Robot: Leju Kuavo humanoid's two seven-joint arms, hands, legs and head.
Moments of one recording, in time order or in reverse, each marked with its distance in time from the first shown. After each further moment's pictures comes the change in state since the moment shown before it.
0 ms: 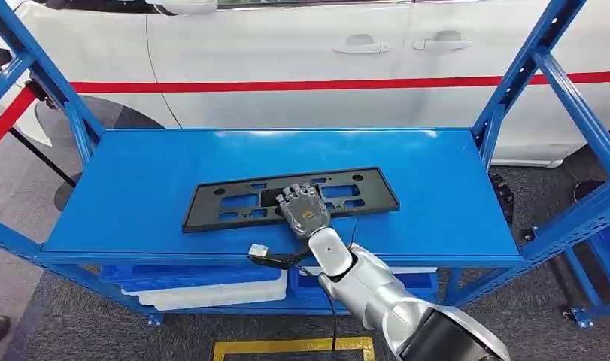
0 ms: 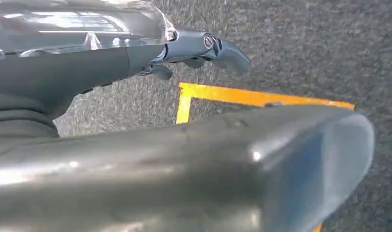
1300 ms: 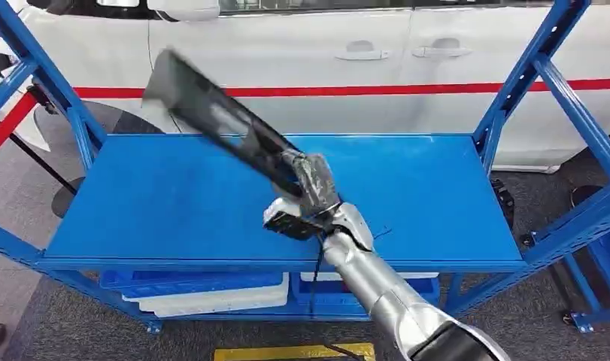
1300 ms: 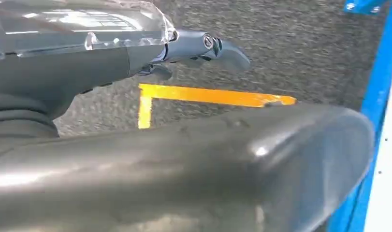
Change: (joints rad) left arm -0.007 0.011 0.041 0.000 -0.050 -0.069 -0.148; right arm 0.129 -0.036 -0.308 -0.499 -1.099 0.158 -0.847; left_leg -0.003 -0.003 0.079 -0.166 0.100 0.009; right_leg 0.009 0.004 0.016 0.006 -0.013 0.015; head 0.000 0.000
